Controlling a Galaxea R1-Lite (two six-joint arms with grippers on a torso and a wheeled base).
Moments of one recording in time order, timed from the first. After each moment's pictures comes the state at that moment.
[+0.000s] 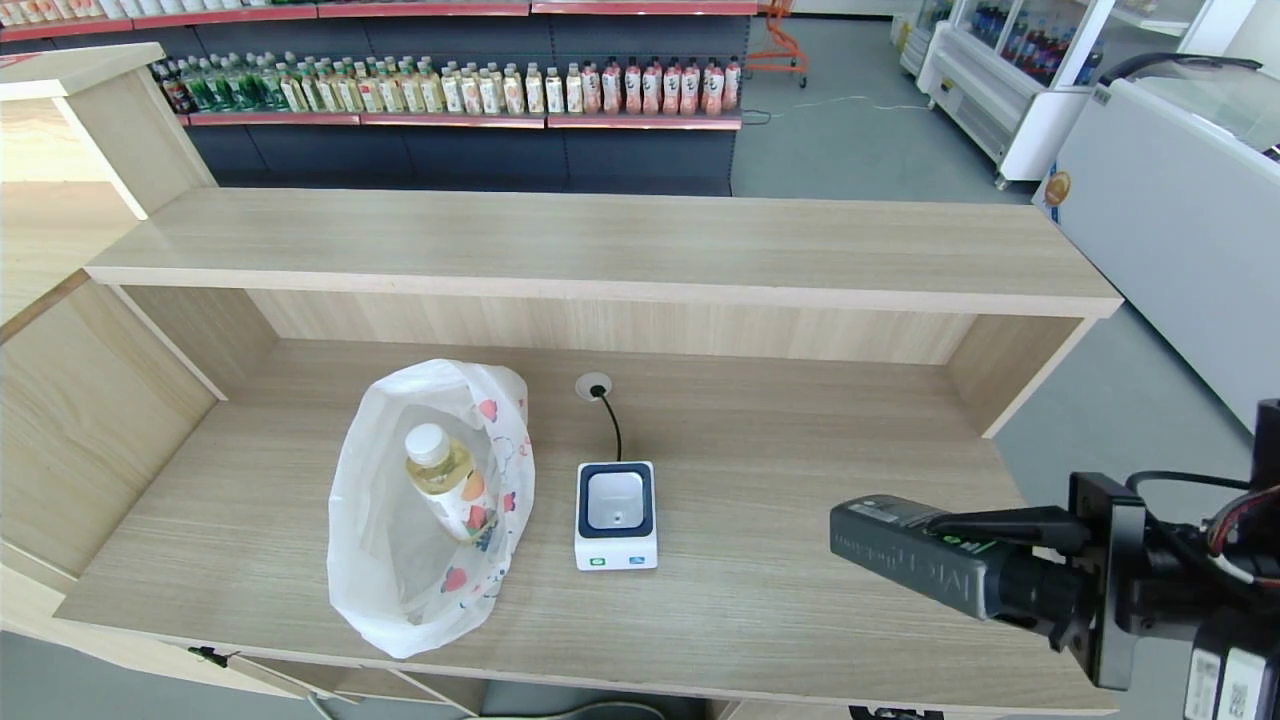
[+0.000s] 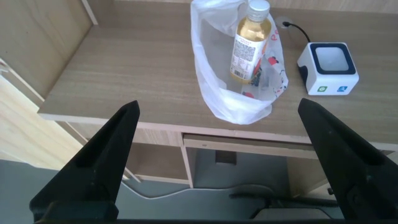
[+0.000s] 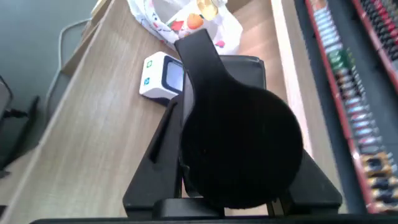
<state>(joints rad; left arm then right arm) 0.00 0.00 0.00 0.00 0.02 0.01 0.12 1.41 -0.40 -0.65 1.06 -1.53</state>
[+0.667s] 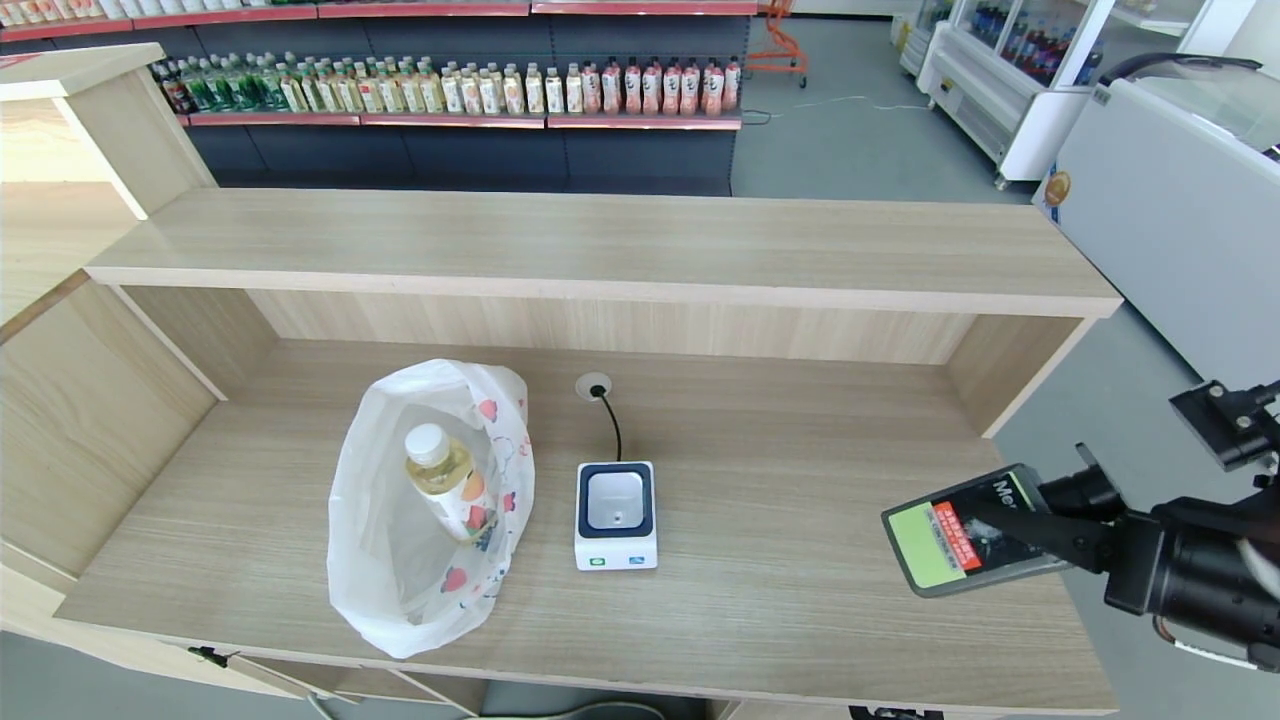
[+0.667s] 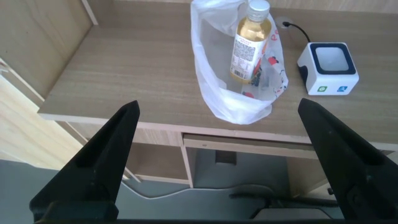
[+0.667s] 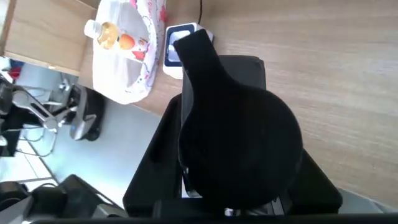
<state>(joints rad) 0.00 0.00 0.00 0.00 0.02 0.01 0.21 1.24 -0.36 -0.59 0.43 0.39</state>
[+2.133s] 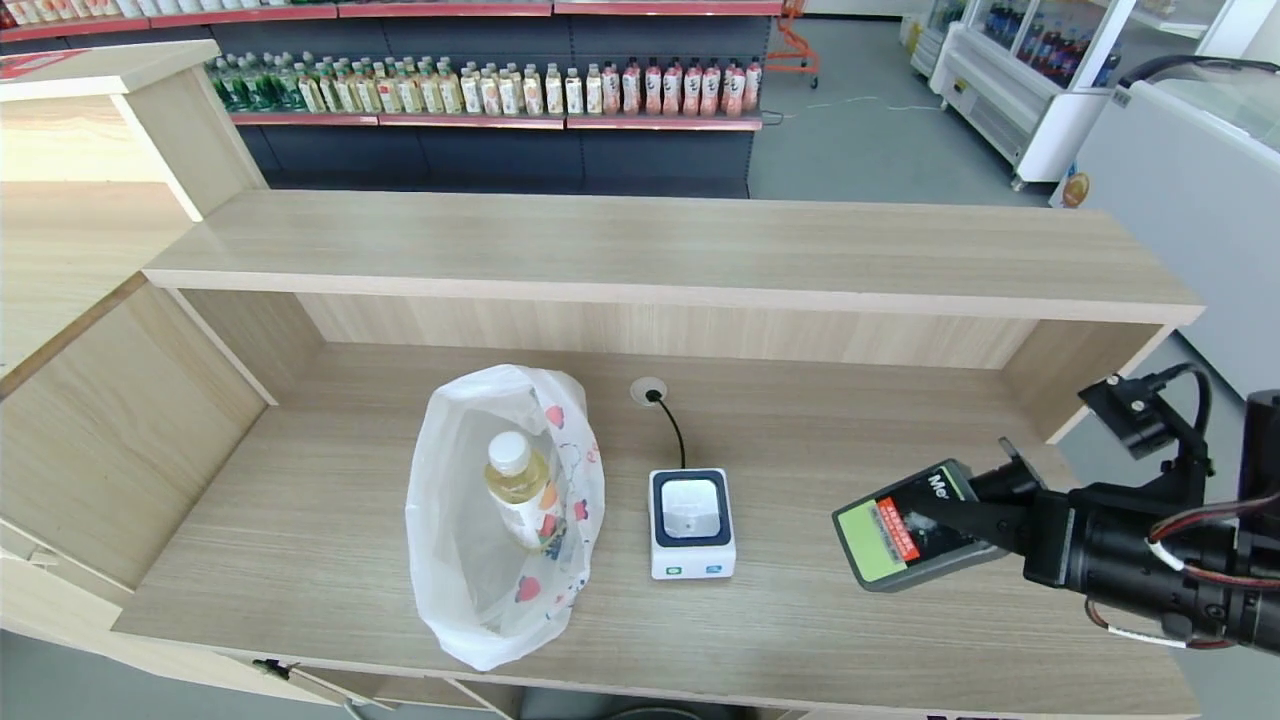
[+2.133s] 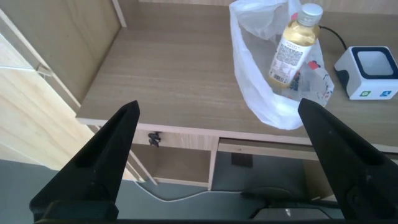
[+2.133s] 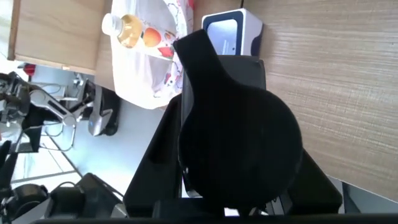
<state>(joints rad) 0.00 0.00 0.00 0.00 0.02 0.00 0.31 1.37 -0.43 -0.60 0.35 0.45</state>
